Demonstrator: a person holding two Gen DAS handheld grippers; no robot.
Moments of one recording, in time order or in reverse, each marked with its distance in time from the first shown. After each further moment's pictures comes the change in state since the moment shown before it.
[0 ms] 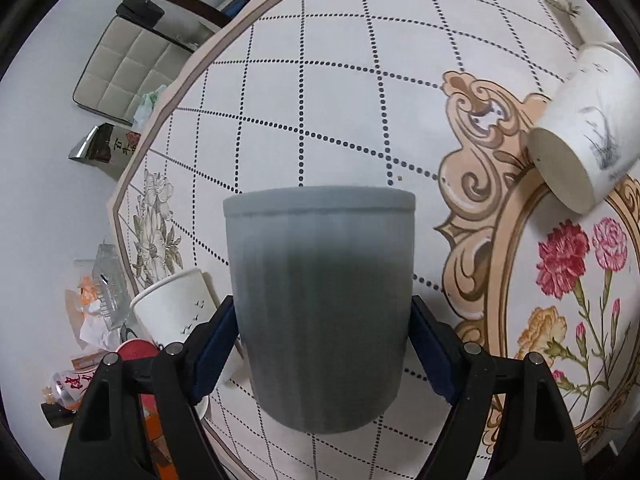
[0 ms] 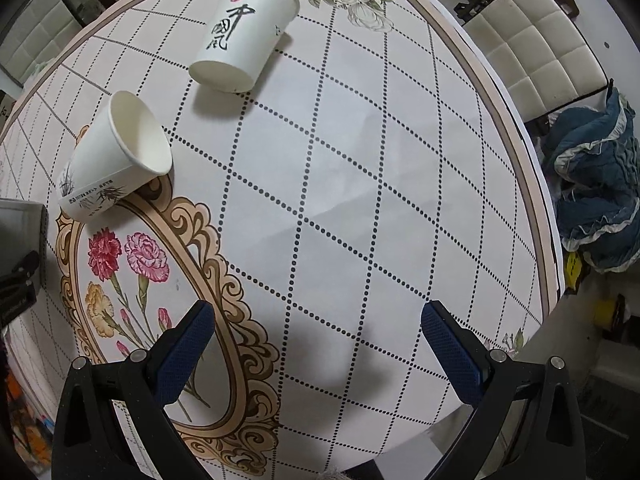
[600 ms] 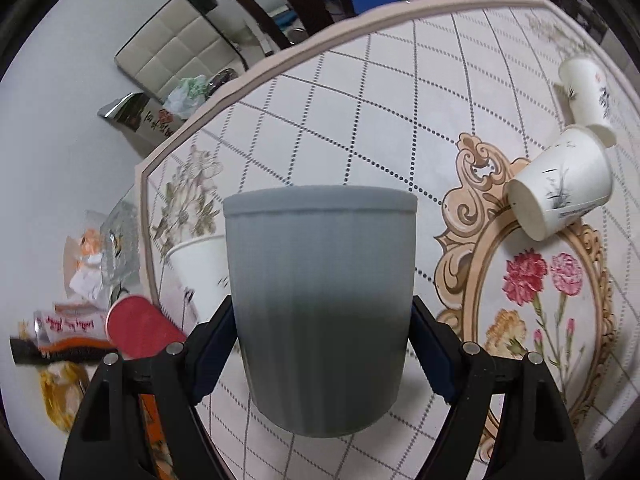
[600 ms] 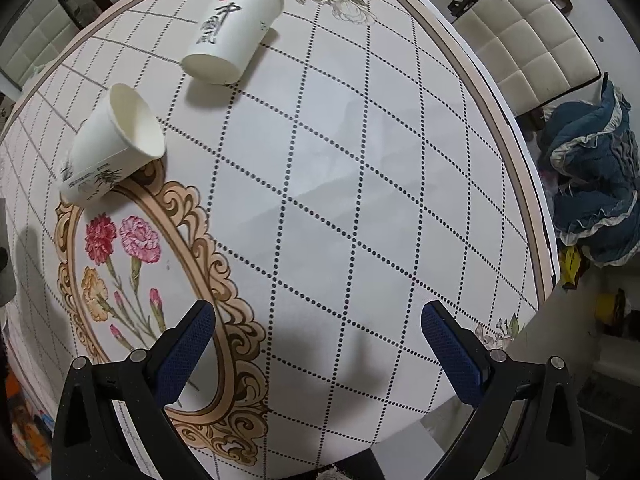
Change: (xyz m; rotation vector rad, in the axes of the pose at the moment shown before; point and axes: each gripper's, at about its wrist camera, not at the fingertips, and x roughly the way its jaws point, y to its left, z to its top) left arm -0.055 0.031 -0.039 -0.223 -0.117 -0.058; right arm -0.008 -0.011 -0.016 0.004 -0.013 0.004
